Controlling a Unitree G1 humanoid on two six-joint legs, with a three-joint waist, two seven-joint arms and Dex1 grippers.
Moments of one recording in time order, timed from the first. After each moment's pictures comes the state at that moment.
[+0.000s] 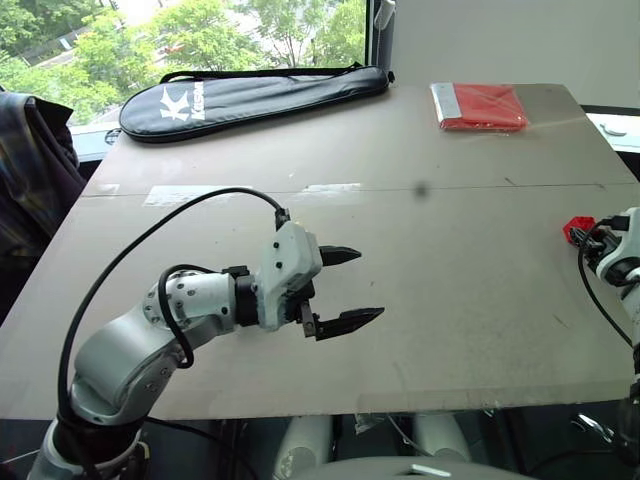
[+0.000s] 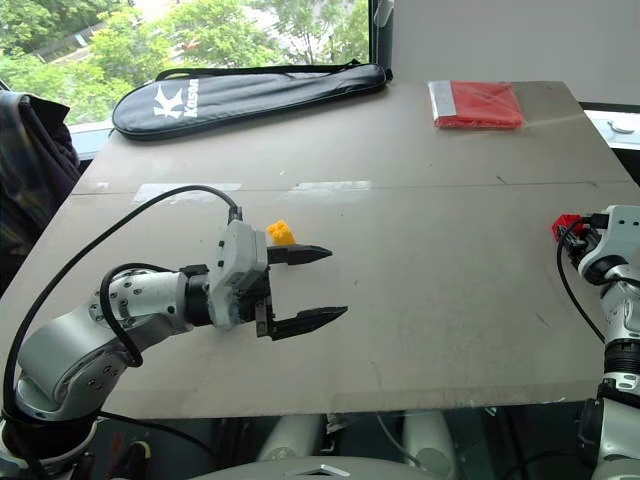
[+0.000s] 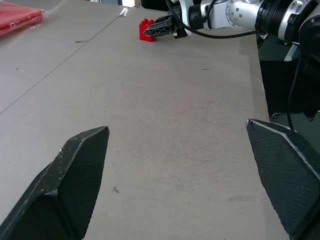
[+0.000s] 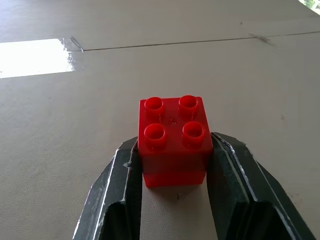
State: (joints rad) left arm -0.22 0.75 -0.01 -0.78 -0.75 0.78 -0.73; right arm -0.43 -0.67 -0.40 0.61 0.33 0.24 0.49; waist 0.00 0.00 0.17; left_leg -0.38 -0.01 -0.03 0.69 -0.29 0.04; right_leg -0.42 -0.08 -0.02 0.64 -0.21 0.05
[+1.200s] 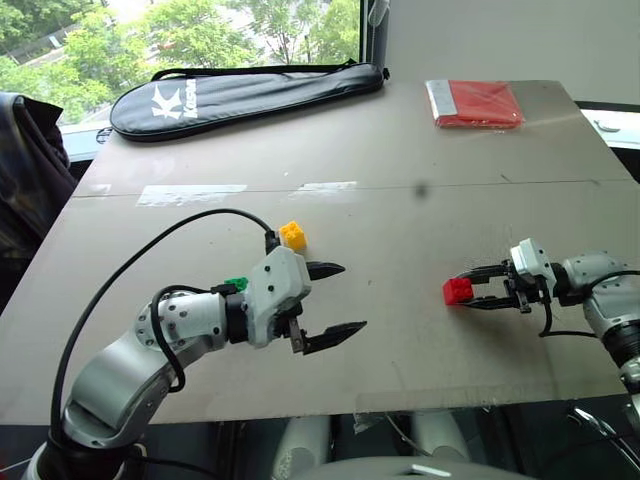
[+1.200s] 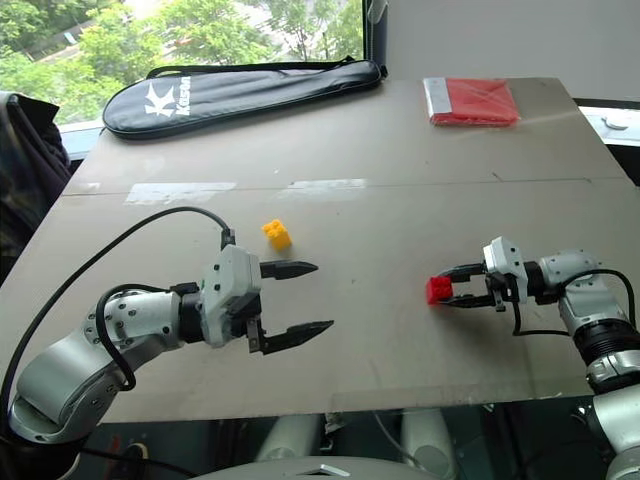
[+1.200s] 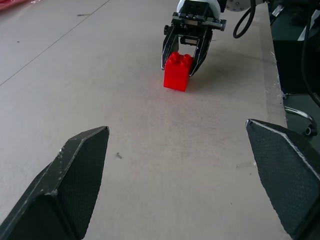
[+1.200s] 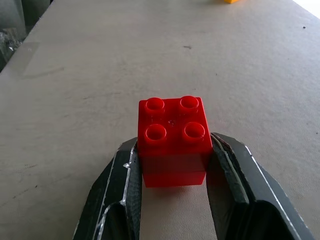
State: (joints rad) left arm -0.07 0.80 -0.01 -0.76 -0.61 0.63 -0.79; right arm -0.54 -0.80 0.35 0.66 0.58 -0.37 1.56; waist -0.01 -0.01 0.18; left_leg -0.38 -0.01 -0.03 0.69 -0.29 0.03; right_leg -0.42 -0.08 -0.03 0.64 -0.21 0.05
